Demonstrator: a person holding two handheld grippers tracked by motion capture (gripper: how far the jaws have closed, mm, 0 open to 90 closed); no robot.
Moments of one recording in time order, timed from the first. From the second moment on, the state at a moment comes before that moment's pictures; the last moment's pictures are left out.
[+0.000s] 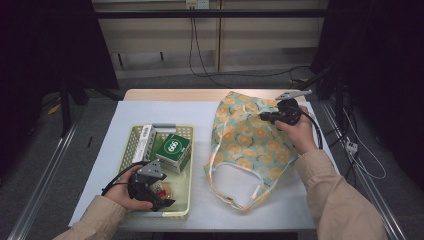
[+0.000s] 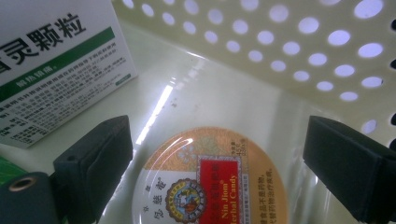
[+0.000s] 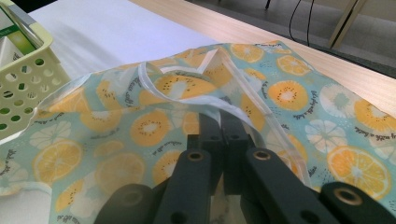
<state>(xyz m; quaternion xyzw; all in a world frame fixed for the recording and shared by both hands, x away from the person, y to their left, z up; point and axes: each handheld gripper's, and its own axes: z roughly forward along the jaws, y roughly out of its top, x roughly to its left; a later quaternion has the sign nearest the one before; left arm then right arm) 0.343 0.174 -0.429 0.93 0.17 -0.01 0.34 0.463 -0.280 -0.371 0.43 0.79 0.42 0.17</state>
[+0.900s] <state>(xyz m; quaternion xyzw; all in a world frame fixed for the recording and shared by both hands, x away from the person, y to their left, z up) 0.342 0.170 -0.435 0.94 0.20 -0.01 0.29 0.459 -0.282 -0.367 0.42 0.78 0.42 0.17</state>
